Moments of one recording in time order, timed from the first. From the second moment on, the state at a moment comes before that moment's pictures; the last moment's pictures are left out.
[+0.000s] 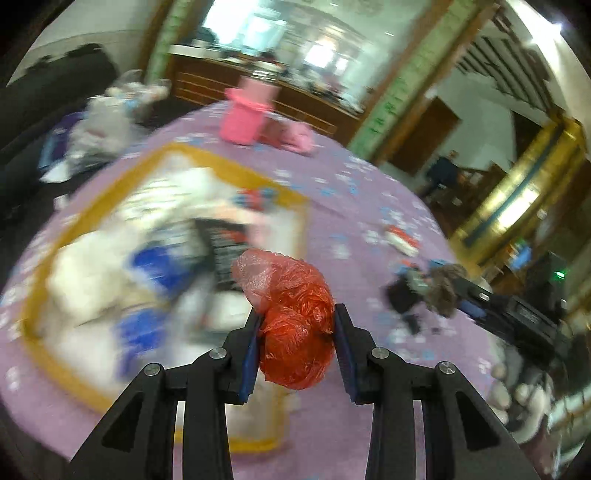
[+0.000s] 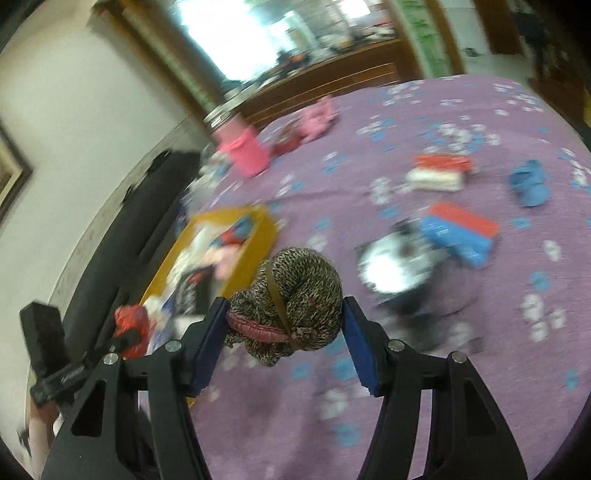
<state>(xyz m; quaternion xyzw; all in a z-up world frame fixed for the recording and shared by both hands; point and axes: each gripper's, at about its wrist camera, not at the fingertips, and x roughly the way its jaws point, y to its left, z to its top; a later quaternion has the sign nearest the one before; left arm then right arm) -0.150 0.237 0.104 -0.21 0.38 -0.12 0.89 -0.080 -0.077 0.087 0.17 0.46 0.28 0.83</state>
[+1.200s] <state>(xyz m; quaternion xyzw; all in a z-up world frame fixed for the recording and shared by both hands) -0.159 0.323 0.049 -0.18 0.42 0.03 0.89 -0.100 0.154 0.033 -0.14 0.53 0.34 0.77</state>
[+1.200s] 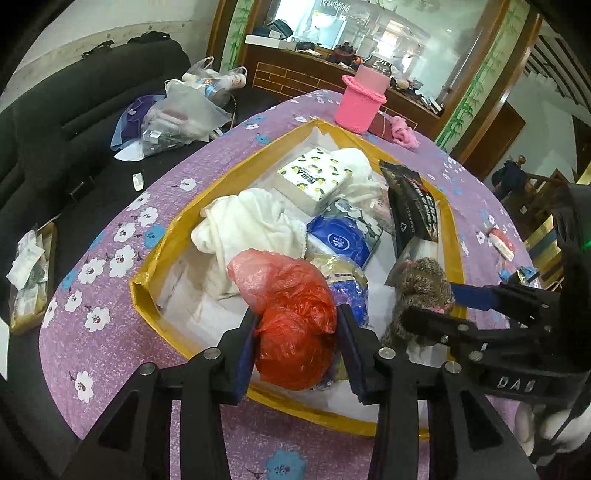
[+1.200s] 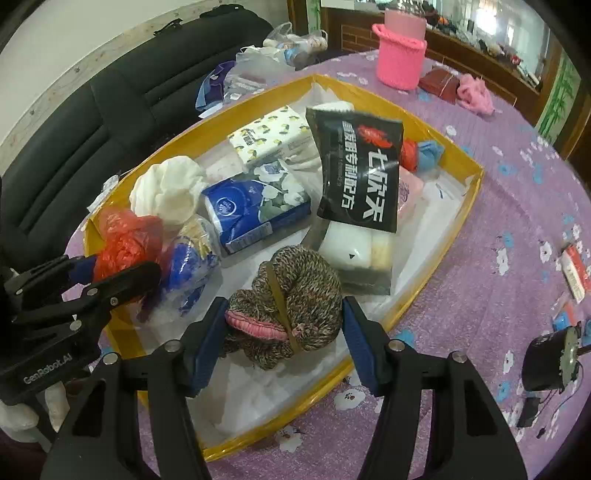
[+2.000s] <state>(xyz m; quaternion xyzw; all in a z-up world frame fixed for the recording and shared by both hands) -0.213 0.310 0.104 -0.20 0.33 0.04 0.92 -0.137 0.068 0.093 -0.01 0.46 0.39 0.80</state>
